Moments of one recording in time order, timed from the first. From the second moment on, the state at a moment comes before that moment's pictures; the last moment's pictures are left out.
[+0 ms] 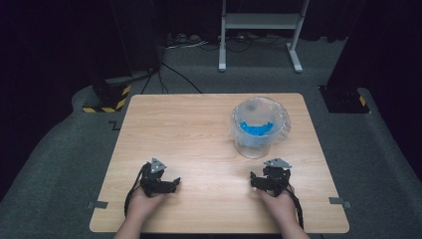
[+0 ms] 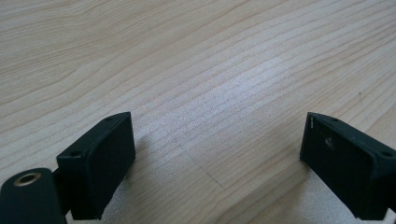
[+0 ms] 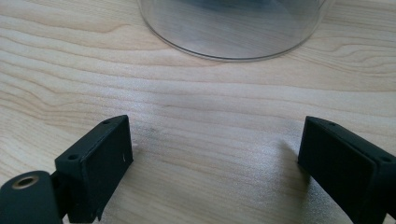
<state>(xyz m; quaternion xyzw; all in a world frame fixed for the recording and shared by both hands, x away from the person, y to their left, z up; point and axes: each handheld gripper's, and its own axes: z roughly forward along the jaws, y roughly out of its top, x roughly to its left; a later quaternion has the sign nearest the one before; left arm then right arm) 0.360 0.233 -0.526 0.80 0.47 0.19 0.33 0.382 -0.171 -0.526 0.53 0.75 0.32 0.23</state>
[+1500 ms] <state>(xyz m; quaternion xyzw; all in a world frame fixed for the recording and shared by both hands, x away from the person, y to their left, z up) 0.369 0.225 -0.526 0.81 0.46 0.18 0.32 0.365 -0.203 -0.505 0.49 0.74 0.37 0.28</state>
